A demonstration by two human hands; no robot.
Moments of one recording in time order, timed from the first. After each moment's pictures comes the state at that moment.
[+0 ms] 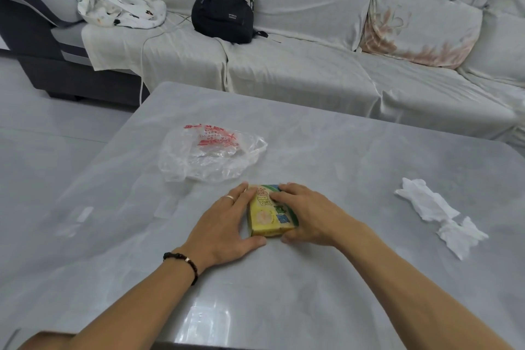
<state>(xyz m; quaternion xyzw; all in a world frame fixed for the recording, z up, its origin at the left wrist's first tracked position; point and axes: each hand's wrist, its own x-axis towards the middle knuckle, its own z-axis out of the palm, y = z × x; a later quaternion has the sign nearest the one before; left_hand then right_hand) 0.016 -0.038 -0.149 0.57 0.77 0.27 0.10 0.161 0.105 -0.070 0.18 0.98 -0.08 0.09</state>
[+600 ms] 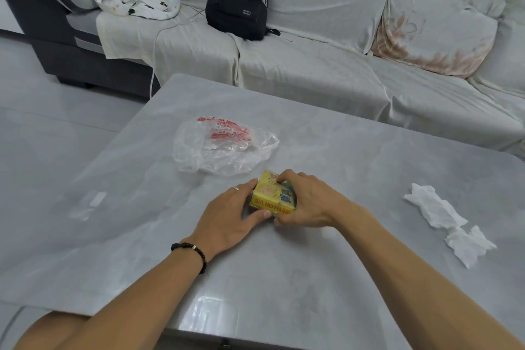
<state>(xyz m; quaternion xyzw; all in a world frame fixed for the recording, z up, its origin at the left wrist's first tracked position) 0.008 -0.036 -0.156 0.49 0.78 0.37 0.13 0.132 0.106 -0.066 0.24 0.96 -0.13 0.10</state>
